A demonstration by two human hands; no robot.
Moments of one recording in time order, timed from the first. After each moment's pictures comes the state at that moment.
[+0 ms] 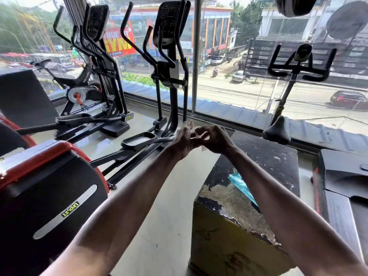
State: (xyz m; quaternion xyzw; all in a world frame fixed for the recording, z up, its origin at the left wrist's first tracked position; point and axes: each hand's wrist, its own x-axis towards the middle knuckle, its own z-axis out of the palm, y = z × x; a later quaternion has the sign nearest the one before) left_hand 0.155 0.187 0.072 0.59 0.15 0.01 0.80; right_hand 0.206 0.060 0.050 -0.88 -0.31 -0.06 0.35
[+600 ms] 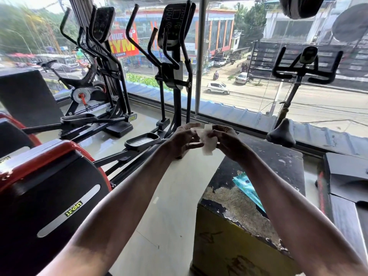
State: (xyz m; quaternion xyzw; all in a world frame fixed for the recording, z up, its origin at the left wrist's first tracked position) left_hand 0.153 0.222 0.074 0.64 0.09 -0.04 0.76; right_hand 0.203 0.053 0.055 -0.64 -0.18 0.18 0.72
